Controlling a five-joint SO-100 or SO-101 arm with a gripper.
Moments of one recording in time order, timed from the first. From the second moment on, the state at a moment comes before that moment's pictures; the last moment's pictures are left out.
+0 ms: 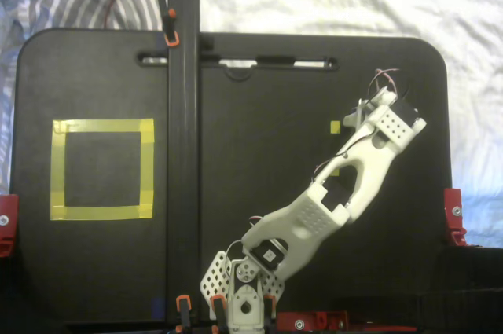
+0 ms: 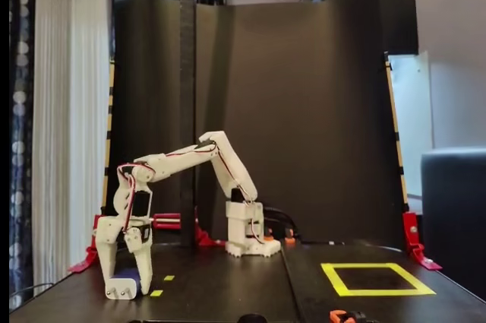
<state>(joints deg) 44.0 55.8 70.7 64.6 -129.7</state>
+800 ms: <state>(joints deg) 35.6 65.1 70.8 73.8 -120.8</state>
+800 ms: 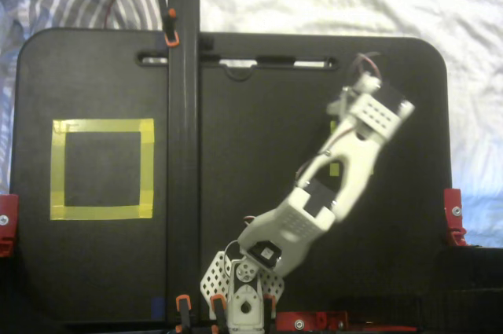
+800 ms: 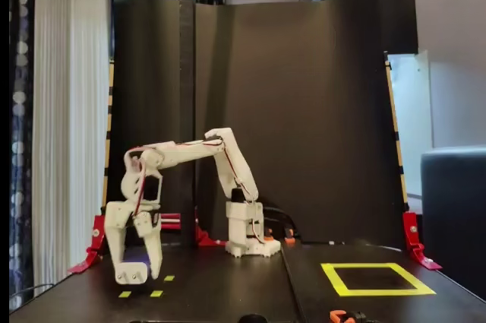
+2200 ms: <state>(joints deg) -23.6 71.0 70.6 82.9 -65.7</state>
